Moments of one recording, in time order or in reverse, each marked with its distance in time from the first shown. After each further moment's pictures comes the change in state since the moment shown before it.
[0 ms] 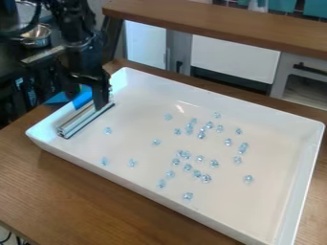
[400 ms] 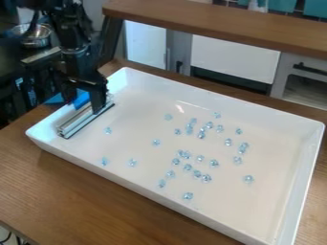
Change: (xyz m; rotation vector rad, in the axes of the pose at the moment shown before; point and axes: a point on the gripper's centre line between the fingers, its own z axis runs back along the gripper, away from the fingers) arm -0.002 0.004 -0.010 0.006 -0.011 0.012
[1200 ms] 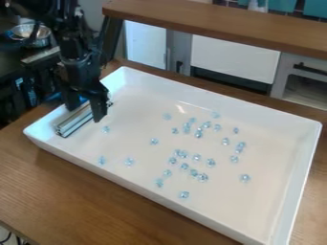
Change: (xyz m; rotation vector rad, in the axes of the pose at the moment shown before) arm -0.006 0.002 -0.014 0.029 0.003 -0.038
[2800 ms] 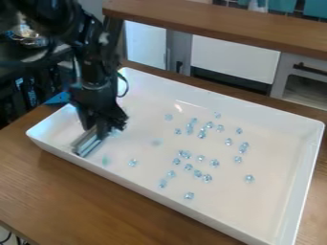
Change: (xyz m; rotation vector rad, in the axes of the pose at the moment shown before) arm -0.026 -0.082 0.004 0.015 -0.013 -0.062
